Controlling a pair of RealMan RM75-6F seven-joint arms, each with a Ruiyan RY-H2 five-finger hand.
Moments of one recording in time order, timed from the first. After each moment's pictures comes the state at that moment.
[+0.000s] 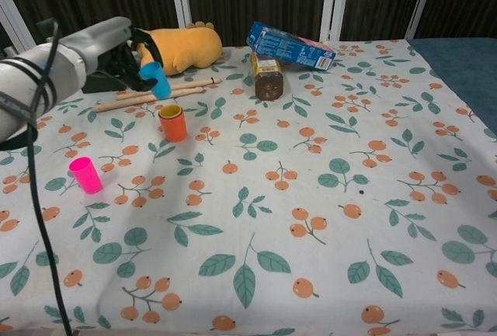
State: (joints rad) left arm -0.83 -1.64 -0.39 -1.45 0.77 1.11 0.49; right arm 0.08 -1.05 0.00 -1.62 -1.60 1.47 0.07
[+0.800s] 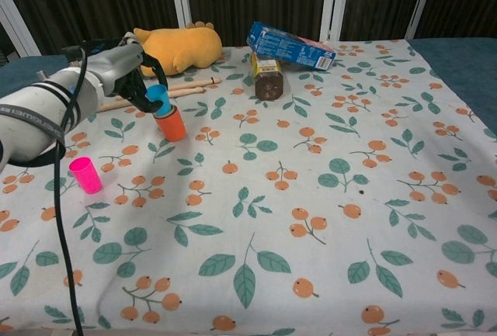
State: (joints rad) left arm -0.87 -1.73 -0.37 -1.31 0.70 1.09 0.53; right arm 0.08 -1.04 0.00 -1.61 -1.59 1.48 0.09
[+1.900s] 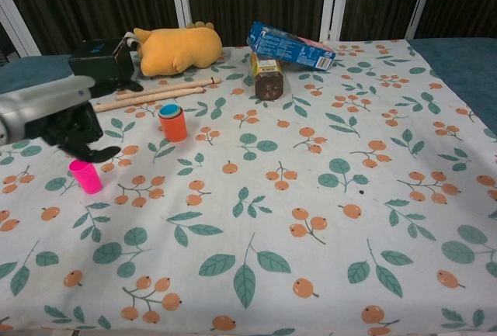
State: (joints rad) left arm -0.64 -1.40 -0.11 -1.81 0.99 1.14 0.38; right arm 0.08 -1.05 -0.02 -1.62 -1.63 1.46 0.07
